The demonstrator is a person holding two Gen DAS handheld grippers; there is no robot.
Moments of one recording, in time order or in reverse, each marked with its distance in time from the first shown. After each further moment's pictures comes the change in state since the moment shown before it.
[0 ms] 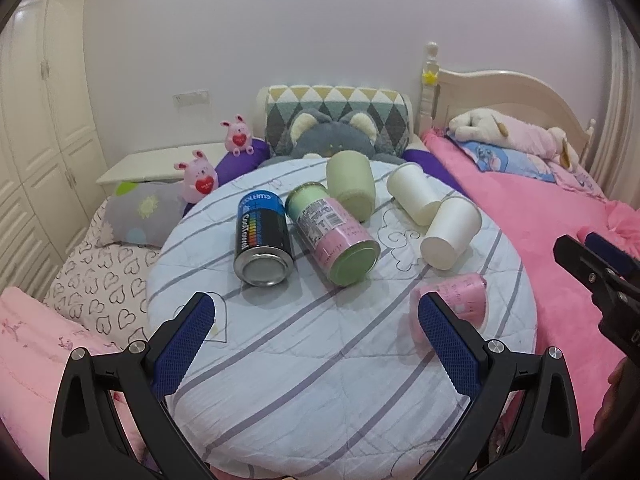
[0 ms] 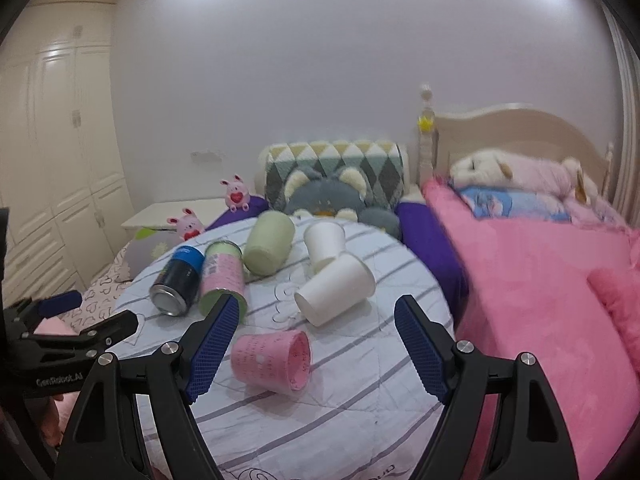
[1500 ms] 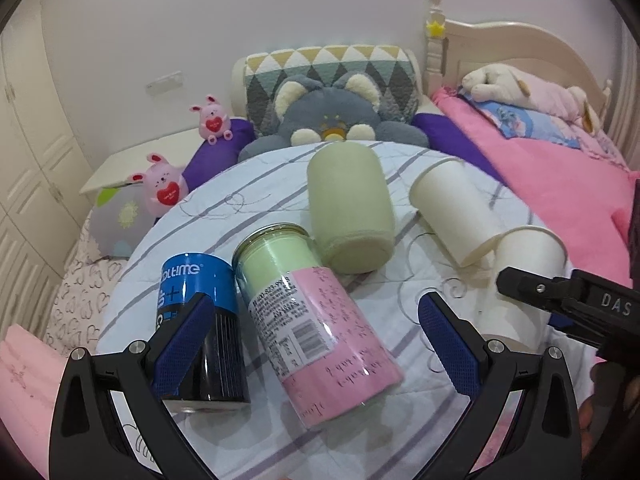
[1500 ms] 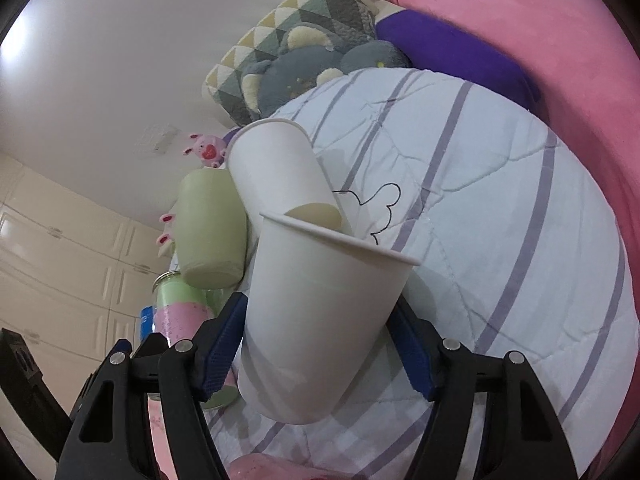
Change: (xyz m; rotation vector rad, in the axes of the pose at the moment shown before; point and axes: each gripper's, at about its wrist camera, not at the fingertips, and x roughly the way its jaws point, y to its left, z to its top) left arm 0.148 -0.032 0.082 0.094 0.132 0.028; right arm 0.206 -0.071 0.001 0.625 0.442 0.249
